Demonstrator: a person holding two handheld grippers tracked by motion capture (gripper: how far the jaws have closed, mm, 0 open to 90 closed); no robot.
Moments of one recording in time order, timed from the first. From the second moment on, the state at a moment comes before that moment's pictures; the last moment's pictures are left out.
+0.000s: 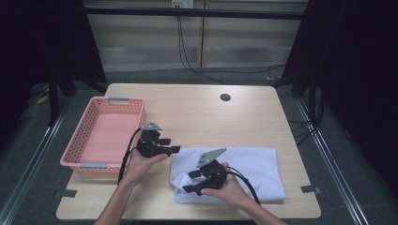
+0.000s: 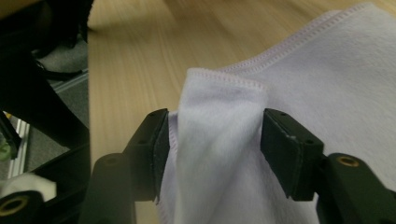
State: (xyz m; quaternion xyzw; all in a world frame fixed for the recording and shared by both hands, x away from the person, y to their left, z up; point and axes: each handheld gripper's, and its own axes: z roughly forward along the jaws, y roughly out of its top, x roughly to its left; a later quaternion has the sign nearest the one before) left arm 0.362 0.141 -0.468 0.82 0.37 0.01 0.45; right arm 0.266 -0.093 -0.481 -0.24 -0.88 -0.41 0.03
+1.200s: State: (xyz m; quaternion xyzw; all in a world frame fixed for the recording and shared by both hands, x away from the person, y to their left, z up) left arm 0.360 0.122 -0.496 0.85 0.35 -0.01 0.39; right arm 0.234 -0.070 -0.499 -0.21 -0.89 -0.40 -0.07
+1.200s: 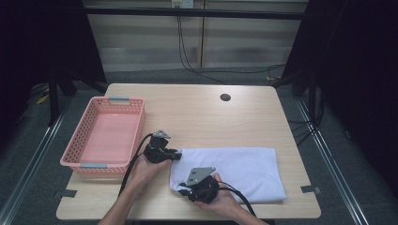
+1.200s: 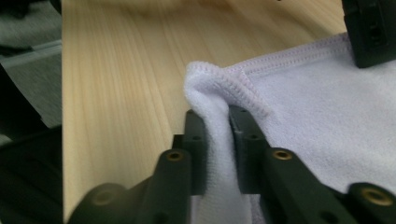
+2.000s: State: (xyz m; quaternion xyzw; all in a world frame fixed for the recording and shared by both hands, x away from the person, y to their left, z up) left arm 0.358 0.168 -0.402 0.78 0.38 -0.02 0.50; right arm 0.250 -0.063 -0.424 -0.23 -0.81 -0.53 -0.01
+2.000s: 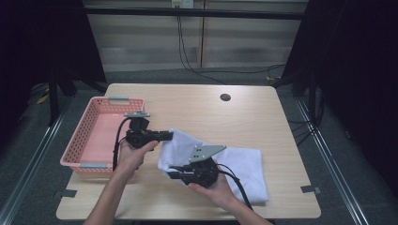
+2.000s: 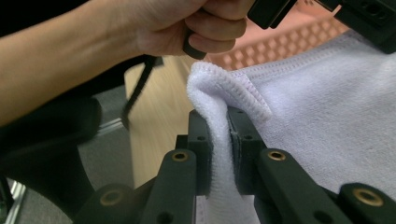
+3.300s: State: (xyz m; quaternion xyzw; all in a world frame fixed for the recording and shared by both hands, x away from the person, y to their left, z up) left arm 0.364 -0.020 -0.468 0.83 0.31 -0.08 0.45; right arm 0.189 -0.219 -0.474 -0.38 -0.79 -0.47 -0.05
